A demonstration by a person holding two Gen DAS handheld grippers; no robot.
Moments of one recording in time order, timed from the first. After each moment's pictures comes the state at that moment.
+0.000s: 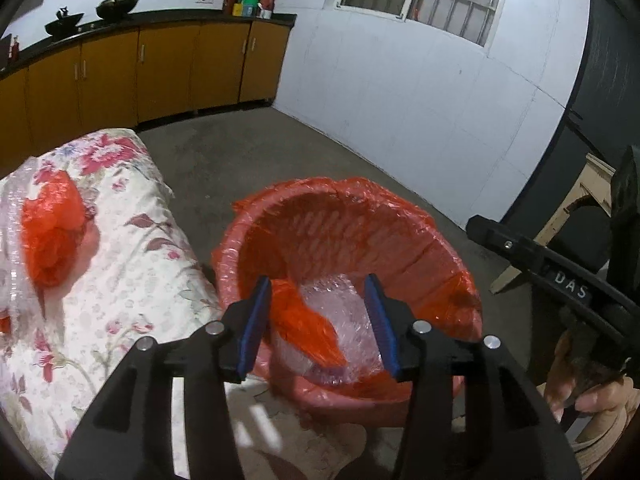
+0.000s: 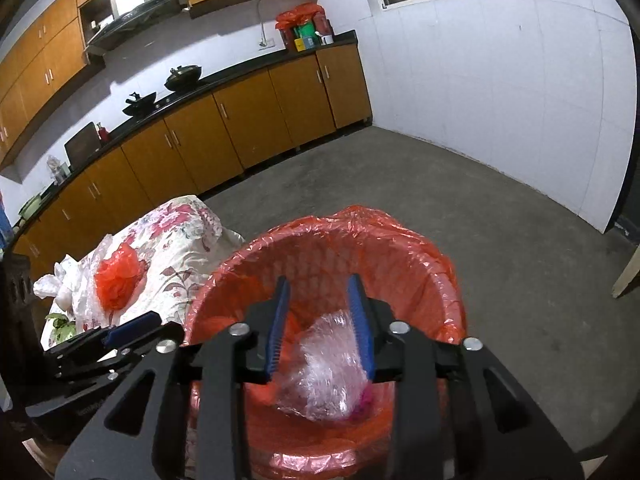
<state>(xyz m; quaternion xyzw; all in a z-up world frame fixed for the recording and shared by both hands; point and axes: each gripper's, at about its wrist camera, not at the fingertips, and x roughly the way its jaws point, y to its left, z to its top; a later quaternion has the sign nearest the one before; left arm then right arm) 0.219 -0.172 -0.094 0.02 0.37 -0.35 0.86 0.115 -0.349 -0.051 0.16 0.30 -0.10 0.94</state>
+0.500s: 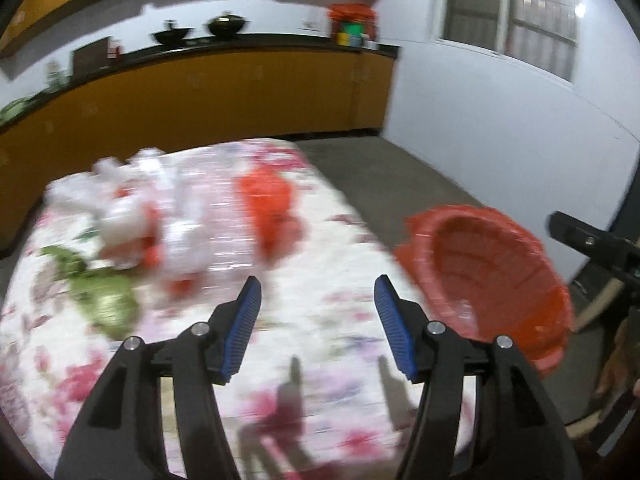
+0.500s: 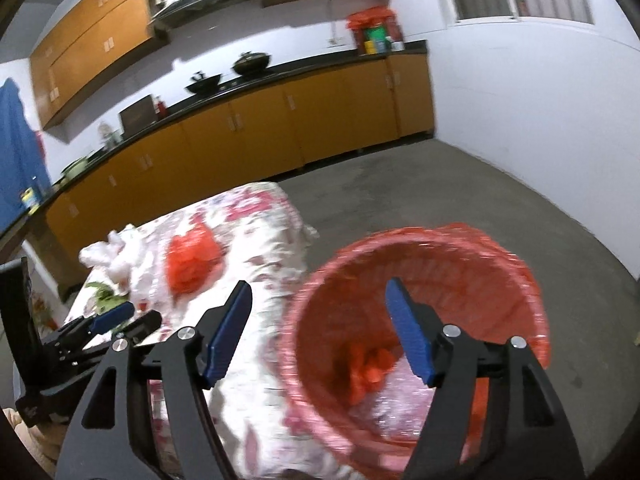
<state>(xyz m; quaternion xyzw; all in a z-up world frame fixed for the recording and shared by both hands) 0.210 -0.031 -0.075 0.02 0.34 -0.15 0.93 0.146 -0.250 -0.030 0.12 0.29 0.01 0.95</state>
